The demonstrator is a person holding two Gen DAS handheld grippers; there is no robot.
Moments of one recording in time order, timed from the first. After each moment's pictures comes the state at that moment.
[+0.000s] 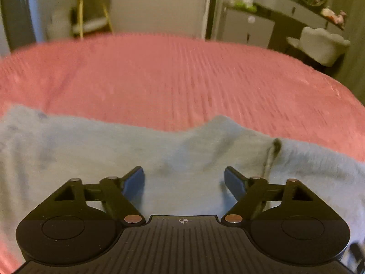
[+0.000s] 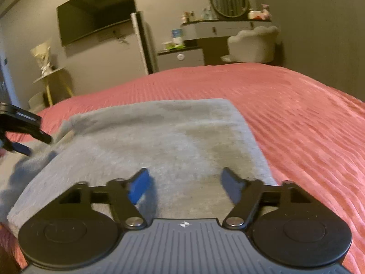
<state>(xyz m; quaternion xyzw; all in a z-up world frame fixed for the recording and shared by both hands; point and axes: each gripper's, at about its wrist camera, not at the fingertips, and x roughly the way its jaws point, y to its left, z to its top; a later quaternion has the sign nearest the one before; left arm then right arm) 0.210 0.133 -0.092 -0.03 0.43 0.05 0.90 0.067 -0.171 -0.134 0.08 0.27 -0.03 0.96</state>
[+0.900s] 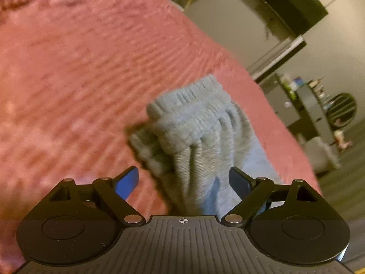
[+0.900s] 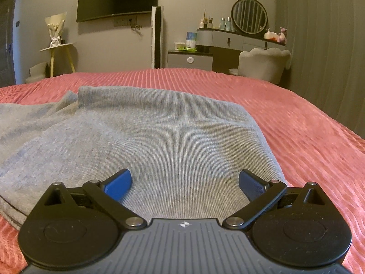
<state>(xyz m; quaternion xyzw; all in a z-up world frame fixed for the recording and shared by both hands) 0.092 0.425 -0.128 -0.38 0.36 0.09 0.85 0.062 -0.138 -0.144 -0.02 0.26 -0.03 0.96</state>
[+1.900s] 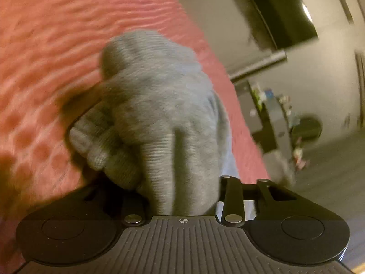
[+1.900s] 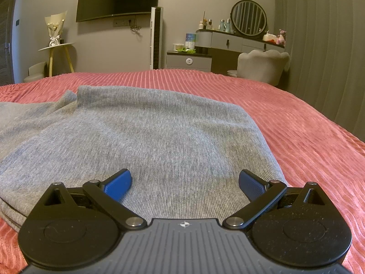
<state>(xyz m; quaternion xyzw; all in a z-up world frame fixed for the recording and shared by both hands) 0.126 0.412 -0.178 -0.51 0.31 0.01 0.80 0.061 -0.136 -0.144 -0.02 0.26 -0.04 0.96</state>
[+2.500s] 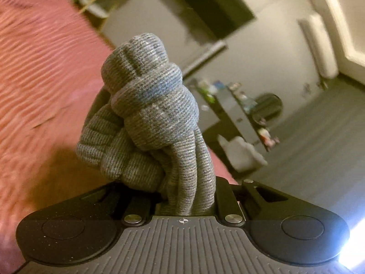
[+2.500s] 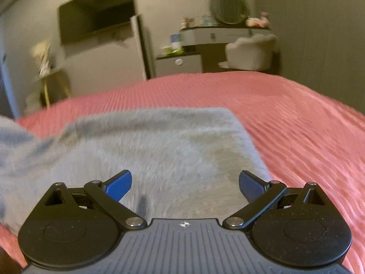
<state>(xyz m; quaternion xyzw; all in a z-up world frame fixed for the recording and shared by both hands) 0.123 0.325 -0.039 -0.39 0.26 -0.10 0.88 0.045 -0.168 -0.114 0.10 0.25 -0.06 0.96</state>
